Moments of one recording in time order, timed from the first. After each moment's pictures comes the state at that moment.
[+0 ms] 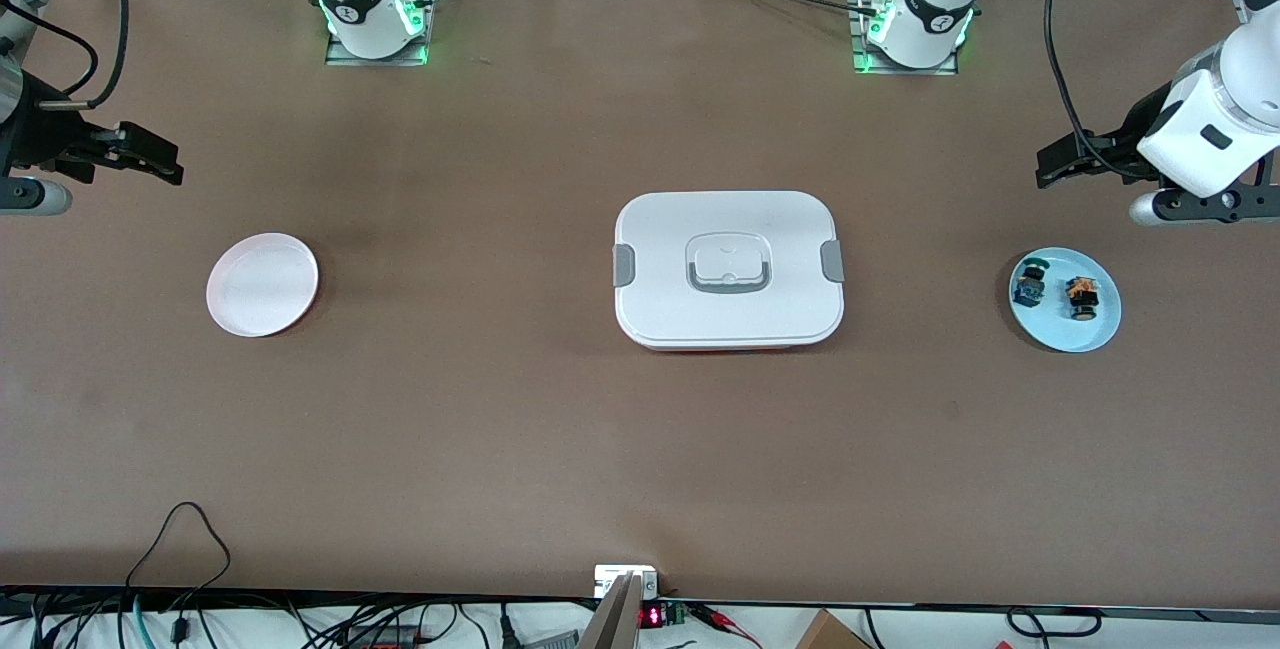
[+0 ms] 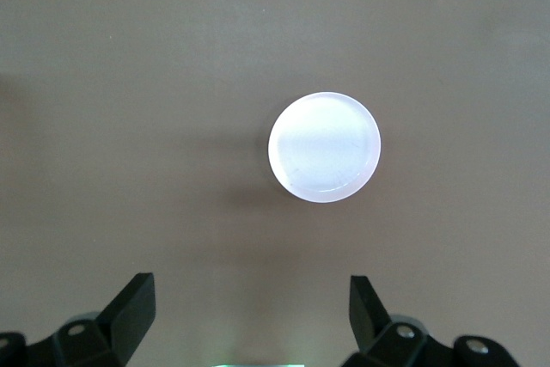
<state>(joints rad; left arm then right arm) -0.01 0.05 -0.05 -1.59 -0.01 1.49 -0.13 0.09 0.05 -0.09 -1.57 -0.04 1.53 0.00</state>
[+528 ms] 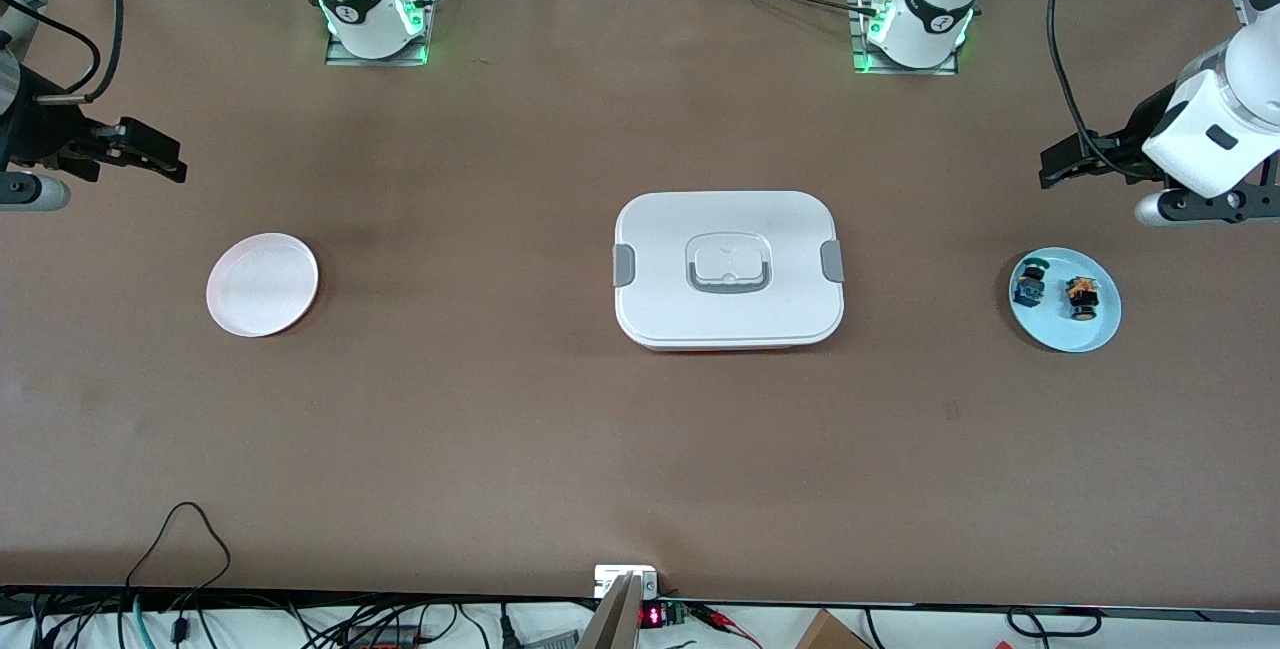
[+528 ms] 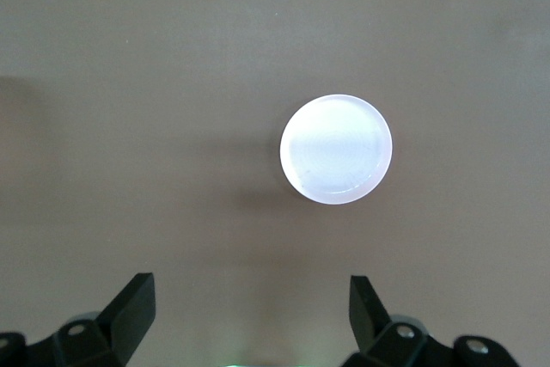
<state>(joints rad) -0.01 0.05 -0.05 -1.58 -0.01 1.49 -0.13 0.09 0.04 -0.09 -1.57 -0.01 1.53 0.00</state>
